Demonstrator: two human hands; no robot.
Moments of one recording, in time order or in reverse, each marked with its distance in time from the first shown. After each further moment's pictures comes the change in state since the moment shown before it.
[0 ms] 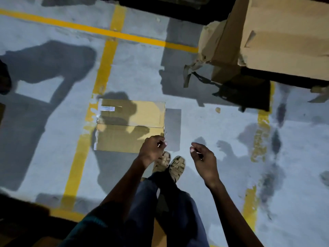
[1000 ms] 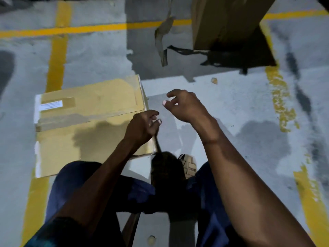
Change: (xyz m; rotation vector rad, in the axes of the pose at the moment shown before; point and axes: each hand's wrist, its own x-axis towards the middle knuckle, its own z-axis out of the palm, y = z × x) left_hand 0.140 -0.149 0.150 0.194 0.083 0.422; right_hand 0.162 0.133 0.109 -0.359 0.012 -0.244
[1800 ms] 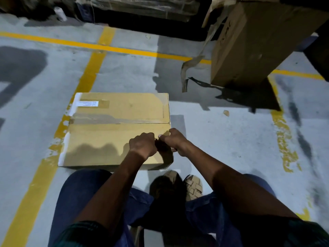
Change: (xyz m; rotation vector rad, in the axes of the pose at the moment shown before) left_hand -0.046 -0.046 -0.050 0.517 -0.219 -0.372; right_hand 0.013 -0.029 0.139 0.199 -0.235 0.317
